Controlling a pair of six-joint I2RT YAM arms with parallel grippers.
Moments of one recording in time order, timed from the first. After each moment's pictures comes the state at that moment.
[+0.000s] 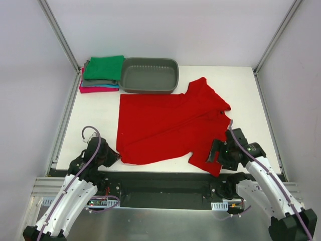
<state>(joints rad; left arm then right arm) -0.34 0.36 0.32 -0.86 0.02 -1.07 0.28 0.70 0.57 -1.05 -0.11 0.59</state>
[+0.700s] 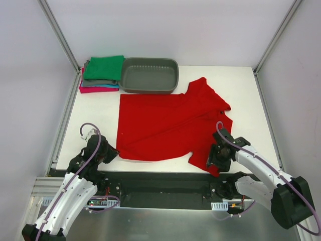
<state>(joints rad) -0.34 0.40 0.36 -0.81 -0.05 -1.04 0.46 0.97 0.49 -0.94 -0.03 0.75</state>
